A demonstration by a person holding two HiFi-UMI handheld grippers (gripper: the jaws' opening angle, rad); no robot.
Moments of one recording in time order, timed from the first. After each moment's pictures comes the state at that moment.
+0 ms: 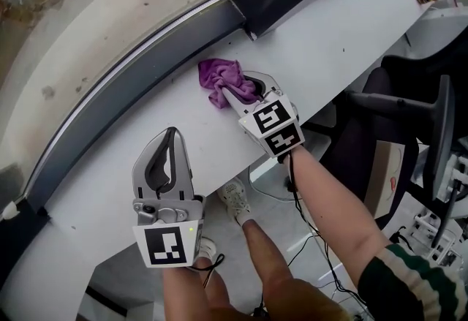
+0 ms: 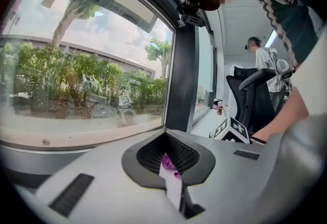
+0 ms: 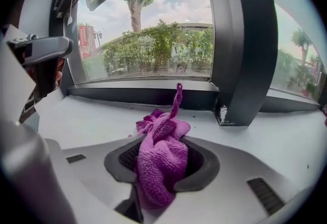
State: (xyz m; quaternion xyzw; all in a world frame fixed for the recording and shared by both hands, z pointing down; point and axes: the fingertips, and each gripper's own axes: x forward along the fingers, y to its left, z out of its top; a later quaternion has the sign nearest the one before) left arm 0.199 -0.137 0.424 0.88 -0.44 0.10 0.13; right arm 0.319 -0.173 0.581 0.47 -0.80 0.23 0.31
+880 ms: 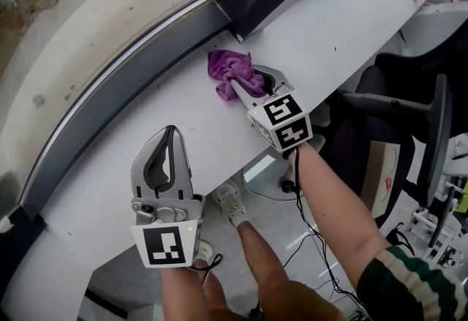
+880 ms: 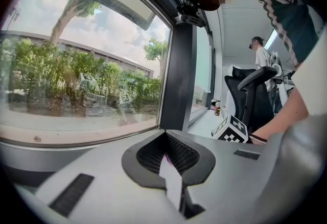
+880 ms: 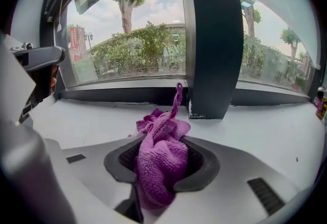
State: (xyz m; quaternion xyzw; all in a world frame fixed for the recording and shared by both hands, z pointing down) left arm 0.225 -0.141 0.429 0.89 -0.43 0.09 0.13; right arm 0.376 -0.177 0.583 0.51 -0.77 0.24 0.30
